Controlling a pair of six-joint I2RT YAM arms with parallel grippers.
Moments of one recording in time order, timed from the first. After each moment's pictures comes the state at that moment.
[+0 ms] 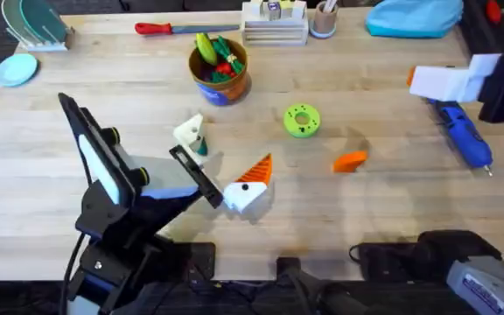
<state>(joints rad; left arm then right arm) -0.35 0.01 0.01 -0.05 0.51 -0.03 0.00 0.80 1.04 -0.96 -0.14 0.00</state>
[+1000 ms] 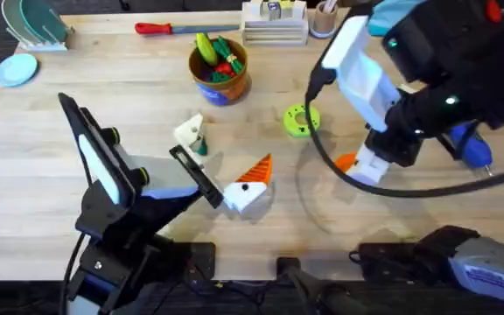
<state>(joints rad) -0.35 0.01 0.01 -0.05 0.51 -0.03 0.46 1.23 1.05 -1.21 0.00 -0.56</state>
